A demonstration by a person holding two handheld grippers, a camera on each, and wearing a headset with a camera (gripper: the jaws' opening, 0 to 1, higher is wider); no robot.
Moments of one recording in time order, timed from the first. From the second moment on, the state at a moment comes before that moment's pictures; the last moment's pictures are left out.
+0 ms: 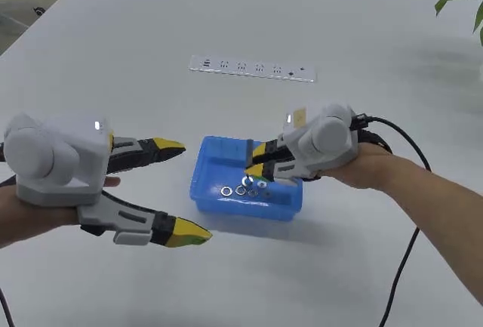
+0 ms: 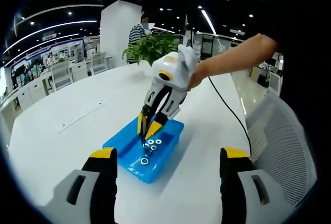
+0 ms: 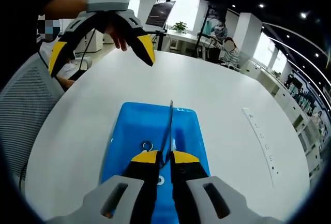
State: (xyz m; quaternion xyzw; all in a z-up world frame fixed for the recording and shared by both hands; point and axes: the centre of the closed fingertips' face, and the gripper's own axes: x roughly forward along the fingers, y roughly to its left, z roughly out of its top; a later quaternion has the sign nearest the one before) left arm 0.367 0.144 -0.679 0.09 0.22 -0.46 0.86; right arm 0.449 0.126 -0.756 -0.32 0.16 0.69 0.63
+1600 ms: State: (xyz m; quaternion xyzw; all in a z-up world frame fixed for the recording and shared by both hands) left arm 0.442 0.099 -0.694 0.18 0.20 -0.52 0.81; right arm 0.447 0.122 -0.762 -0.32 0.15 0.69 0.63
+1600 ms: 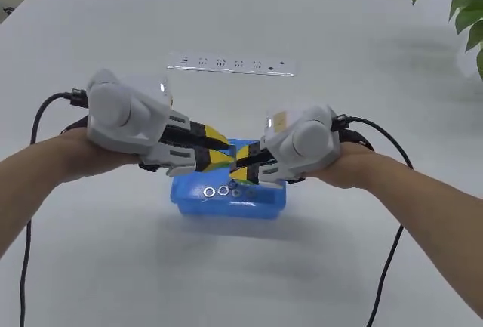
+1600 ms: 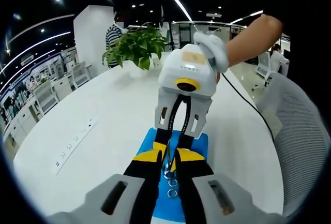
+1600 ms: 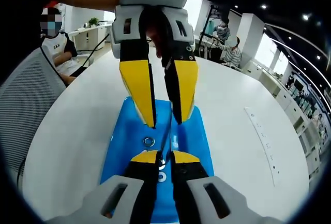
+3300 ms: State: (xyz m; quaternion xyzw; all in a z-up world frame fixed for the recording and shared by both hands) left arm 0.419 0.090 -0.661 0.22 0.19 -0.56 0.78; right arm 0.421 0.121 -0.729 -0.30 0.14 0.69 0.65
